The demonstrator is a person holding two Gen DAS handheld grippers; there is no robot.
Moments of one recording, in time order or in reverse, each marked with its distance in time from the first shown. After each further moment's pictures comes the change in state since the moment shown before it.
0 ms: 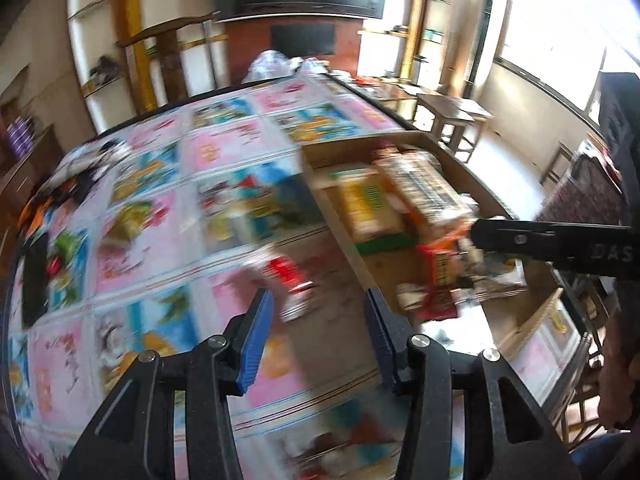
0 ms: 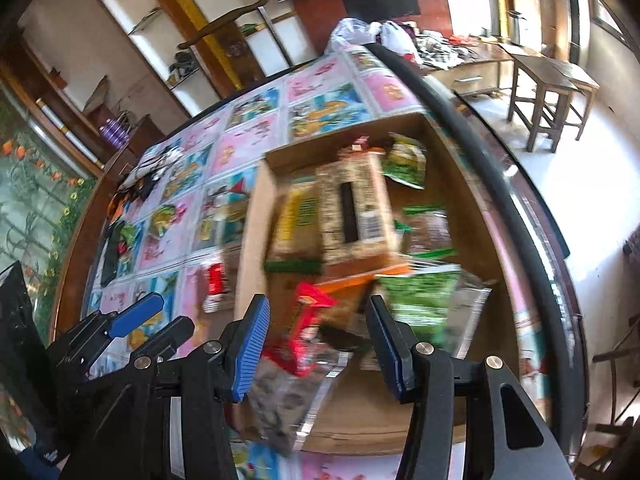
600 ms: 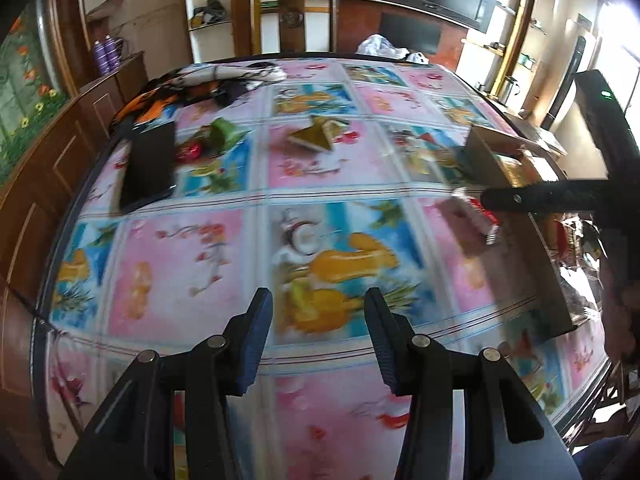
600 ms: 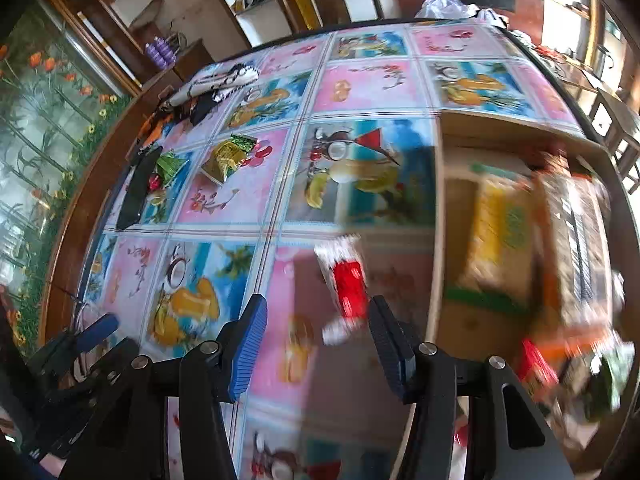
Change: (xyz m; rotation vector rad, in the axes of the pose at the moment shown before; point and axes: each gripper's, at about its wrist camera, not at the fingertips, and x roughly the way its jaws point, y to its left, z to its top) left arm -0.046 0.150 -0.080 -0.240 0.052 0.177; right arm 0.111 0.125 0.016 -0.227 0.181 0.071
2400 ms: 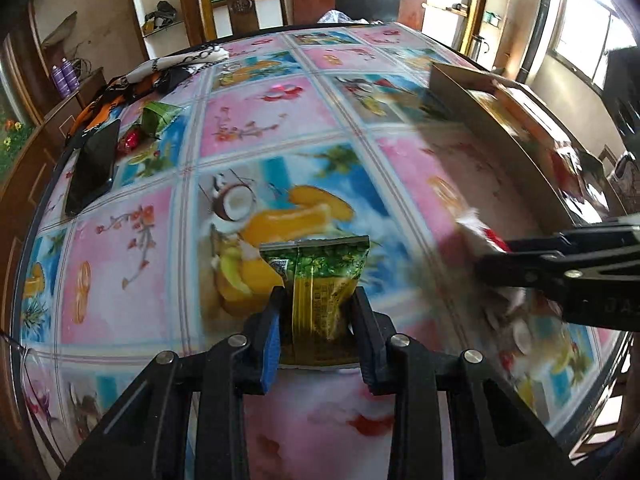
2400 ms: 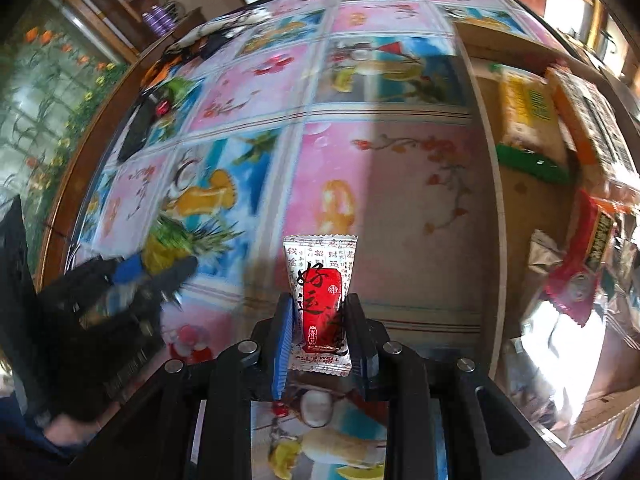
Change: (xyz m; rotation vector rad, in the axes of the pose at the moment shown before) left arm 0.036 -0.046 -0.027 0.165 0.060 -0.039; right arm 0.009 0.028 -0.082 0.005 0.098 -0.009
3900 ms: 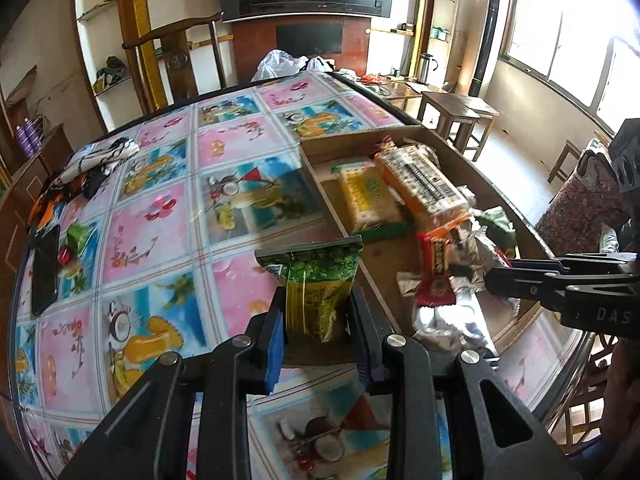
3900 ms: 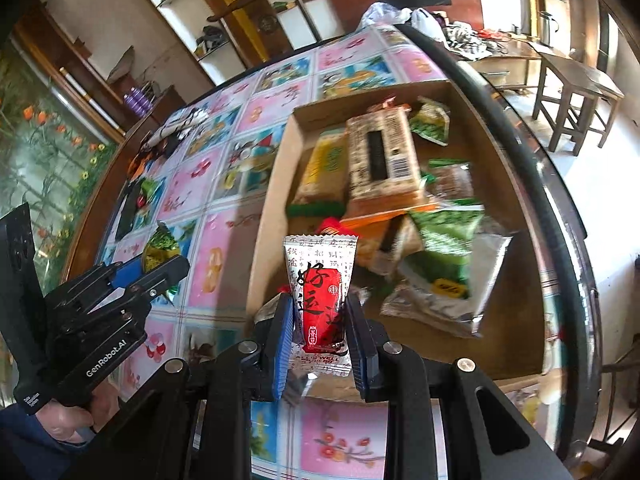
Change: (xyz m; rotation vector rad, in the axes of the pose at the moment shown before) left arm -0.033 -0.132 0.081 0.103 -0.127 -0.102; right arm -0.114 -0.134 -0.028 0.161 -0.223 0.002
